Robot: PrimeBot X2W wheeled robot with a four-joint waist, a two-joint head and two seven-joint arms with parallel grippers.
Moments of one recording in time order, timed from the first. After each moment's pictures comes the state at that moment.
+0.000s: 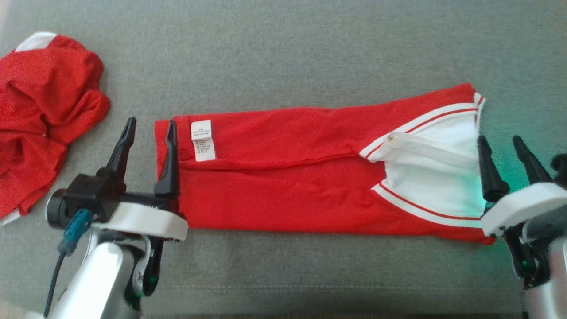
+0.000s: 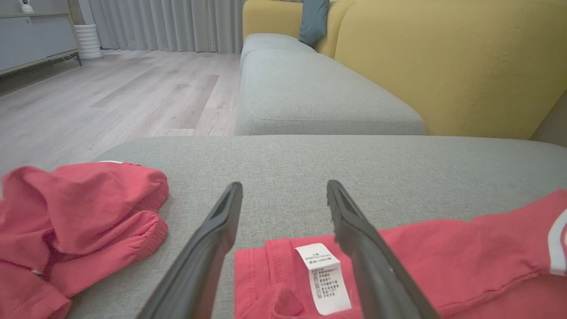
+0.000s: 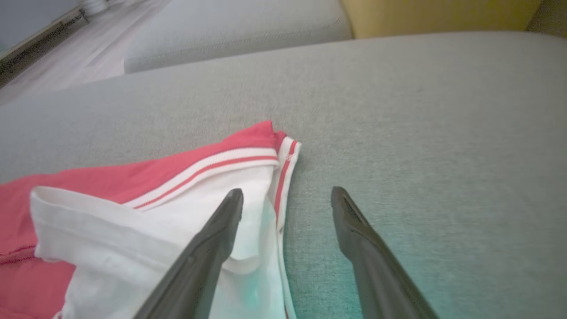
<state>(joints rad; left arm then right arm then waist) -0.20 0.30 -0.39 0.01 -0.38 0.21 -0.24 -0.13 -0.16 -0.10 0.08 0.27 0.13 0.22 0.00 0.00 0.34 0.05</state>
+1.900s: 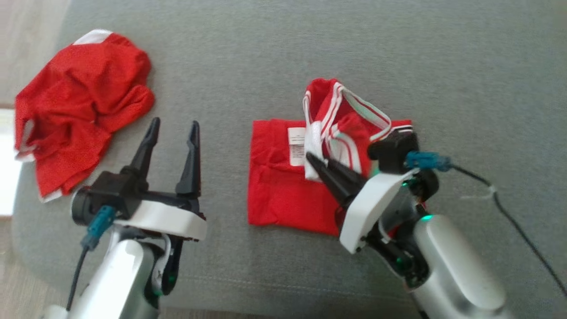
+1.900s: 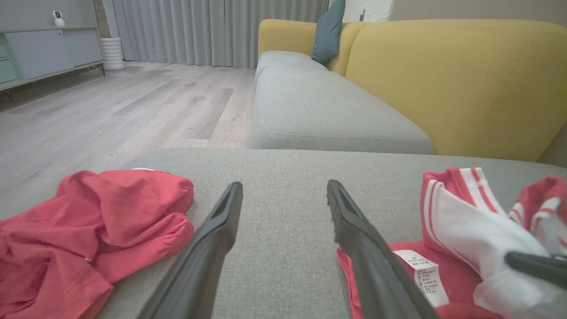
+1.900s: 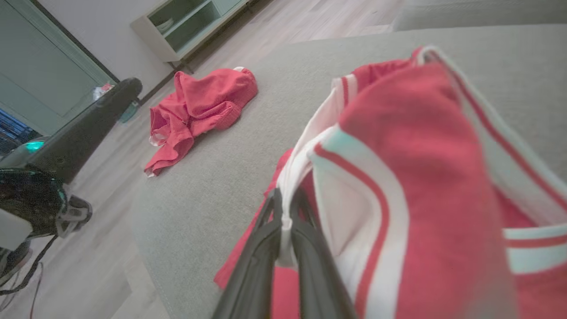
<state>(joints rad) -0.23 0.25 -0.42 0.05 -0.37 0.18 -0.25 -0.30 -0.08 0.45 0.02 0.44 0.13 0.45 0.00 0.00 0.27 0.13</state>
